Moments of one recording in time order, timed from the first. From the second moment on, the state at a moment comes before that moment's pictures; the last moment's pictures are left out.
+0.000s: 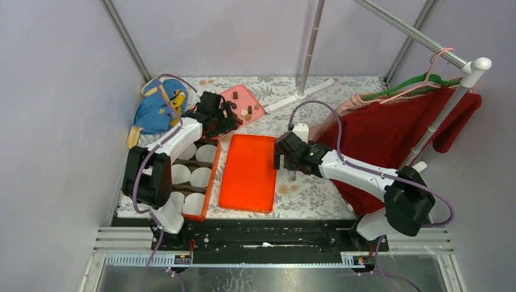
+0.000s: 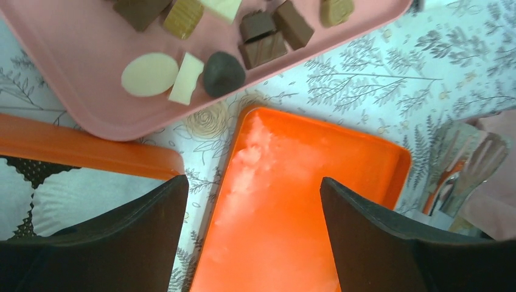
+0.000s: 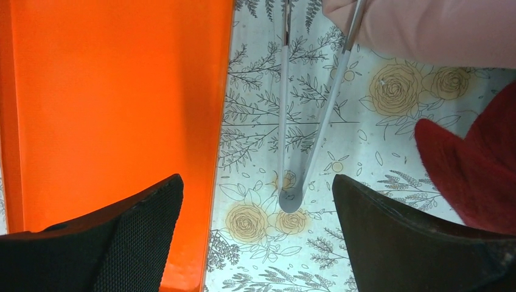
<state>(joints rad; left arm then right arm) -0.28 1.68 1.20 -0.44 -0.02 -0.59 0.84 1.47 0.99 -0.53 0.40 0.71</state>
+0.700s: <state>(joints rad) -0.27 1.16 1.13 -0.54 0.06 -0.55 0.69 1.70 0.94 -0.38 0.40 0.75</state>
